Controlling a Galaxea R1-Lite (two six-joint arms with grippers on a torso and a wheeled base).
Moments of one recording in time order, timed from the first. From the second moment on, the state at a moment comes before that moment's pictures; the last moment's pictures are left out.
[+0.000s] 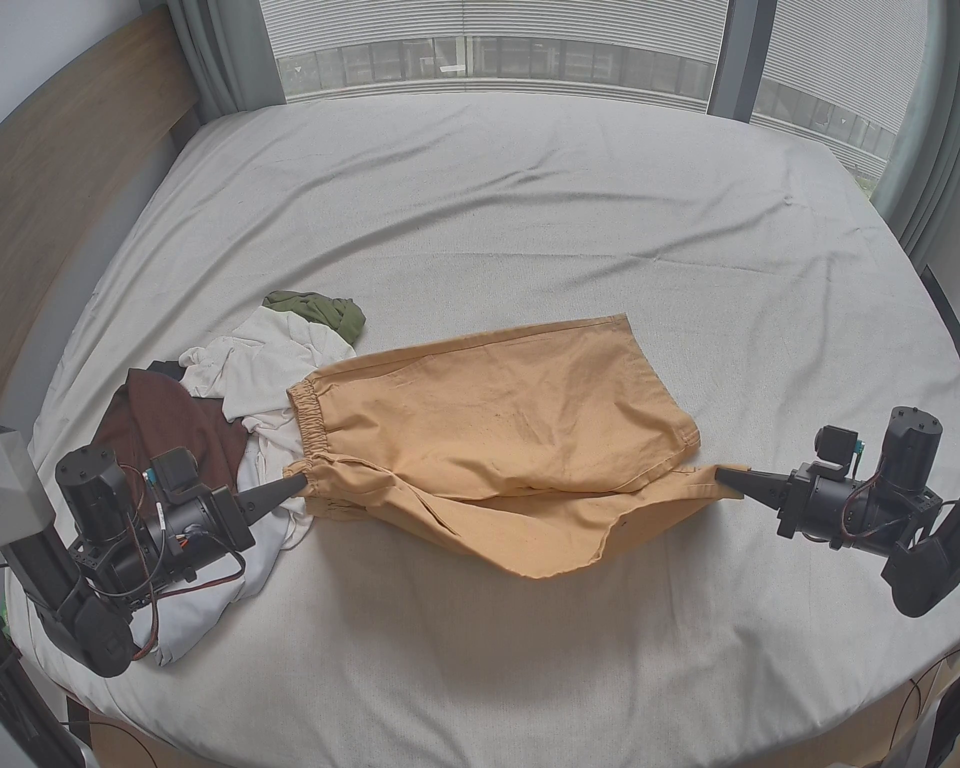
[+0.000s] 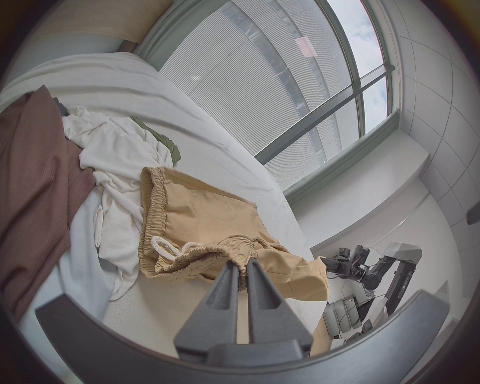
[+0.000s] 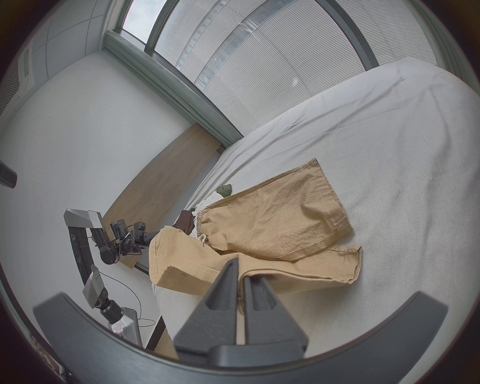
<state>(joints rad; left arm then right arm) -0.09 1.91 -0.26 -1.55 -0.63 -0.57 0.10 1.80 -0.35 -1.26 0.72 0.32</state>
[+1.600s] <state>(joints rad) -0.09 1.93 -0.37 -1.55 -0.51 -0.61 0.09 1.85 -0.91 -0.94 0.72 0.43</state>
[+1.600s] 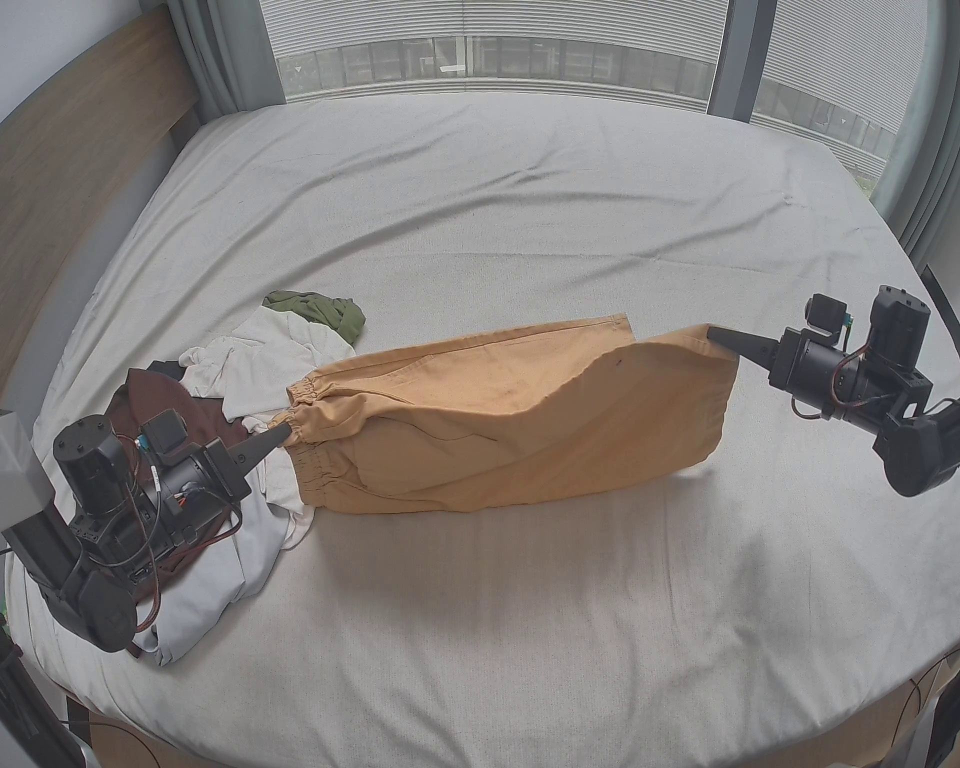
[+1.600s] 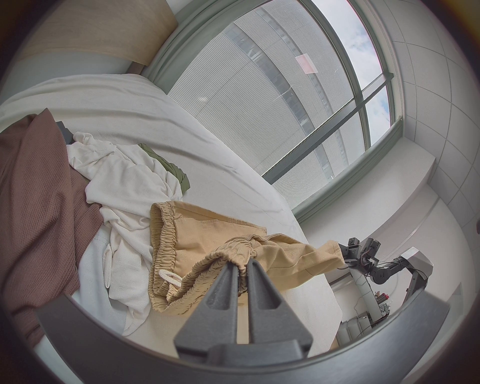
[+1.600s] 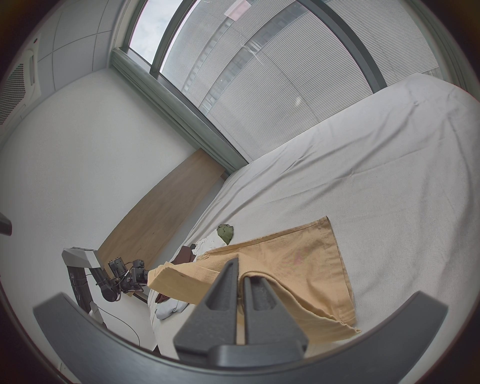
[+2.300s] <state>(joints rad) -0.09 1.98 -0.42 -1.55 -0.45 -0.62 0.08 2.03 -1.17 -0.85 0.69 0.44</state>
